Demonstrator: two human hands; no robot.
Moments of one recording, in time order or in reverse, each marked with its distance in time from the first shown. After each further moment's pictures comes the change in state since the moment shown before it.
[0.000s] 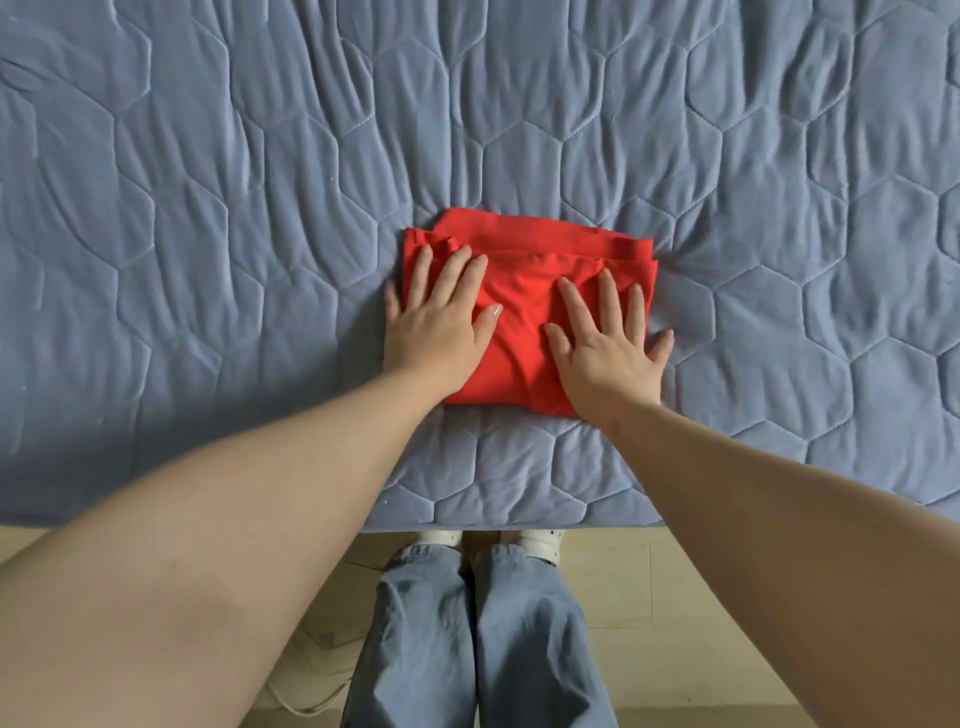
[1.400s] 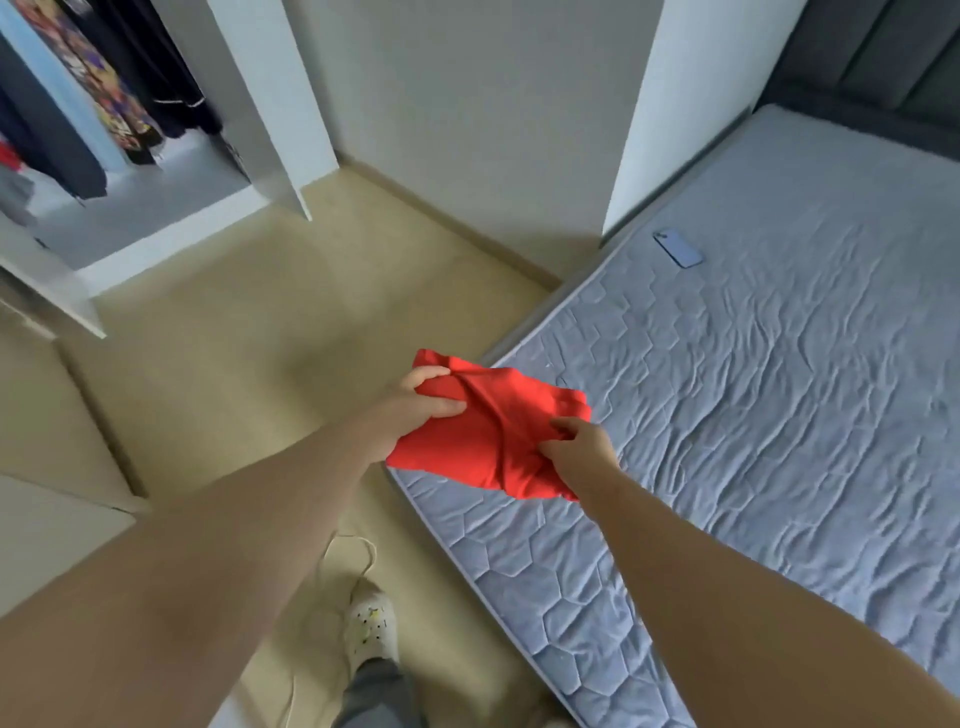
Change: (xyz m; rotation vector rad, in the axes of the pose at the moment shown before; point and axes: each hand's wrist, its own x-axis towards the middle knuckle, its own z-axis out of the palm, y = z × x) left_hand -0.342 -0.209 -0.378 -1.309 0.468 -0.729; right_hand -0.277 -0.383 -0.202 0.390 -0.257 -0.495
